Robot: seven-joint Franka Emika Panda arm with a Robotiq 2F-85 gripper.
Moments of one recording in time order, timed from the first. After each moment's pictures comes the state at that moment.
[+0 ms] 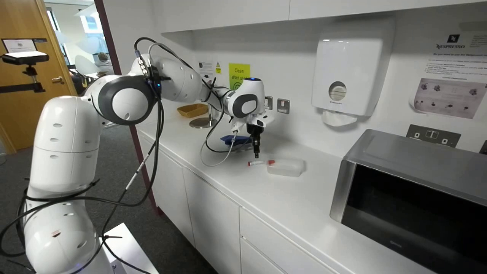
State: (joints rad) arm 0.00 0.40 -0.08 -1.63 0.05 2.13 0.75
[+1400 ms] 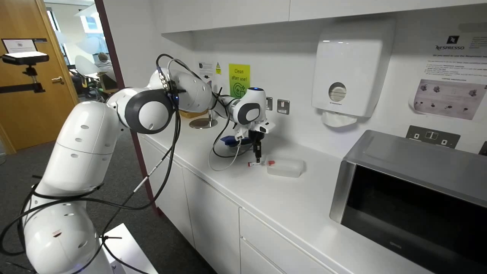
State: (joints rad) arm 0.01 0.56 -0.07 -1.48 0.06 2.11 0.69
